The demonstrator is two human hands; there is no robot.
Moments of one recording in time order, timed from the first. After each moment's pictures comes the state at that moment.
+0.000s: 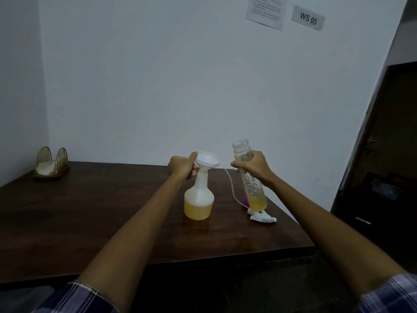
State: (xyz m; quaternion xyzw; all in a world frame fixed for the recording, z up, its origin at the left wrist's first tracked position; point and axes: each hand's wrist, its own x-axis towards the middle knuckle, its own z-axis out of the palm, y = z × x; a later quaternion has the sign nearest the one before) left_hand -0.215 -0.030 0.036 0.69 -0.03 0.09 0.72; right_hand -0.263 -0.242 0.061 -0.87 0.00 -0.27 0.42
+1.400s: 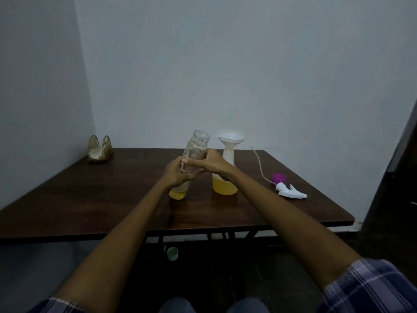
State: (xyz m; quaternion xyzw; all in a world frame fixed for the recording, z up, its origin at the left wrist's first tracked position) left_hand -0.254 0.074 -0.026 0.84 -0.16 0.10 0.50; right_hand -0.260 -0.071 0.006 -0.83 -0.16 -0.04 0.54
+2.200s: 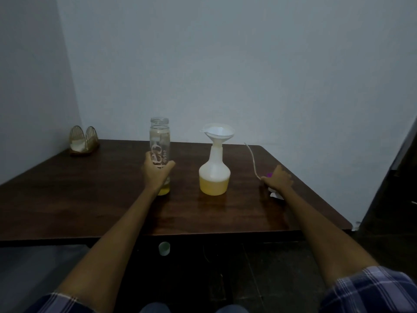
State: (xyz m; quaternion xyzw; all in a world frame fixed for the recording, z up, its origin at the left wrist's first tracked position) left_hand -0.220 0.050 -0.060 0.74 -0.01 0.28 0.62; right_hand -0.226 -0.298 -0.066 -0.93 0.24 -0.14 0.22
